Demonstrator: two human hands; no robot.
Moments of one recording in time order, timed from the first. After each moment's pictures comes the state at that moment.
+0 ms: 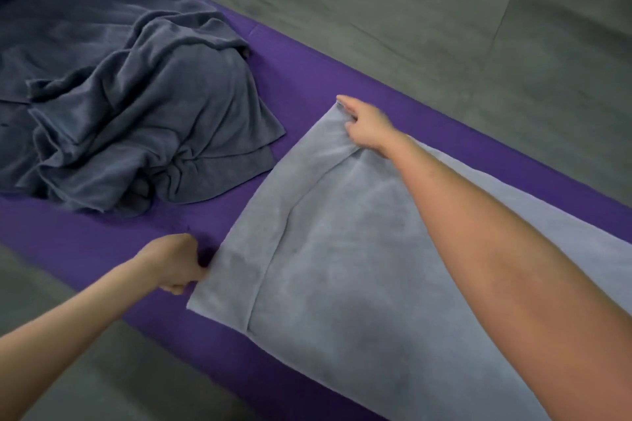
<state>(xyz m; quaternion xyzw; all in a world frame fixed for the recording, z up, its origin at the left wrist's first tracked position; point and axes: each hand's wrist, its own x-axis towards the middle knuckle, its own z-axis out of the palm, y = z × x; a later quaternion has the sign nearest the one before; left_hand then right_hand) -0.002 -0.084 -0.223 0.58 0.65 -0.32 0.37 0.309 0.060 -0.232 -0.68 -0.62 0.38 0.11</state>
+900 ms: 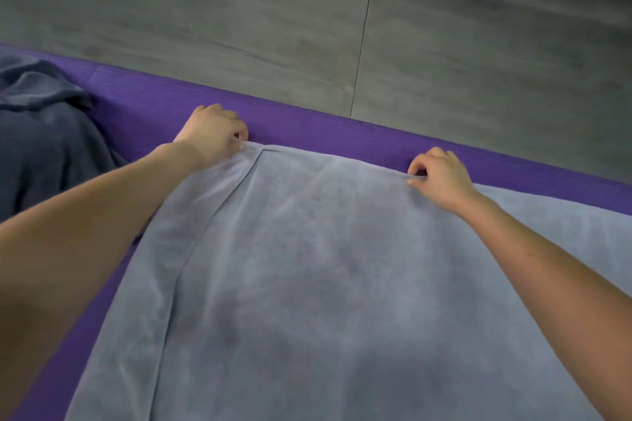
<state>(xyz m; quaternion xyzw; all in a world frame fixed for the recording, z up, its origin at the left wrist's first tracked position) 0.231 0.125 -0.251 0.92 0.38 -0.02 0.07 0.558 -0.078 -0.249 -0.84 -0.52 0.17 0.00</state>
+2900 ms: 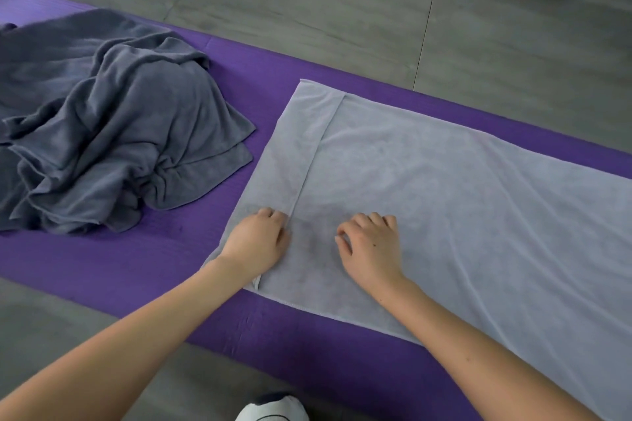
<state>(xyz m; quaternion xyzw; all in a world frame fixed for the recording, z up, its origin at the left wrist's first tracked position) 0.100 -0.115 -0.233 0.84 0.50 -0.07 0.22 0.282 -0.194 -0.249 -0.73 -0.67 0.02 0.10</state>
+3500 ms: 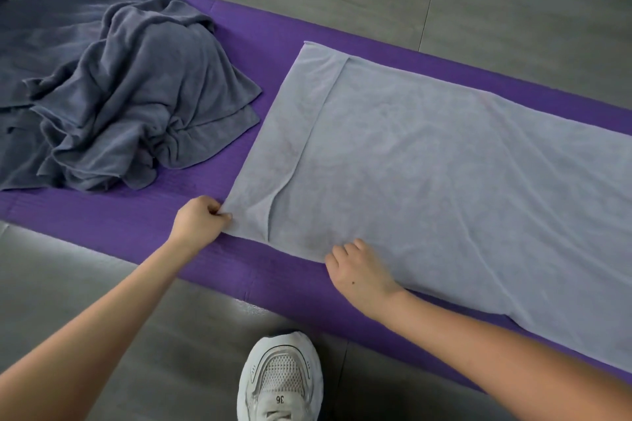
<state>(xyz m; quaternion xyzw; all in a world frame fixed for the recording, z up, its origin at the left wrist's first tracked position) 0.007 -0.135 -0.234 0.62 0.71 0.00 0.33 0.244 -0.280 -0.251 -0.49 -0.86 -0.01 -0.09</state>
